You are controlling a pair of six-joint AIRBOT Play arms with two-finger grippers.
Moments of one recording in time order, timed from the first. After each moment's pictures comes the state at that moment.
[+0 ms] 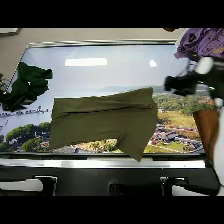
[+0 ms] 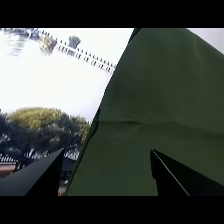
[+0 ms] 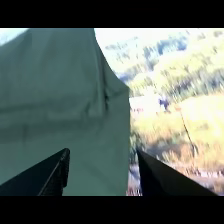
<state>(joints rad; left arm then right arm) 0.50 -1.54 1.50 1.13 -1.47 -1.54 -0.09 -1.42 1.53 -1.37 1.34 1.71</state>
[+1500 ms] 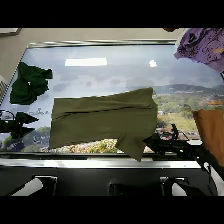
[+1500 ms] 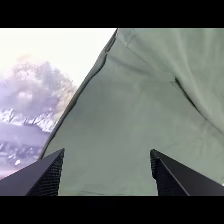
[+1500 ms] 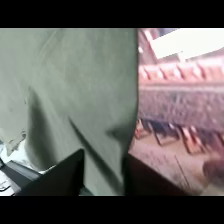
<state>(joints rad) 0.67 -1.18 0.85 0.90 -1.28 -1.46 -0.27 -1.13 0.27 -0.51 0.98 1.14</state>
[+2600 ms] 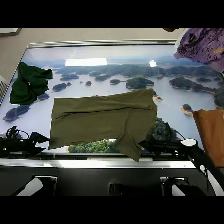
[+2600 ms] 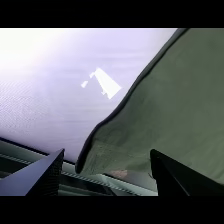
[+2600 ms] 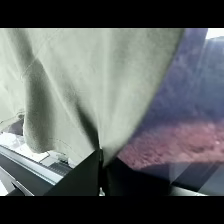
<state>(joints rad) 0.70 -1.10 0.50 0.99 -1.21 -1.41 -0.12 -1.06 0.27 -0.45 0.97 1.16</state>
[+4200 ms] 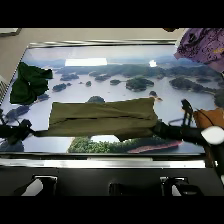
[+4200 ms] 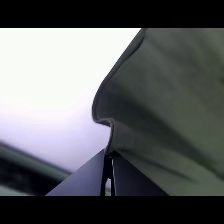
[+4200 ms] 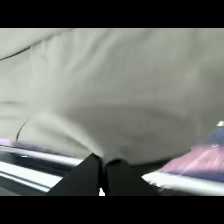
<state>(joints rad) 0.53 -1.04 0.79 1.20 -1.25 -1.64 -0.07 -0.76 0.64 -0.87 1.13 1.47</state>
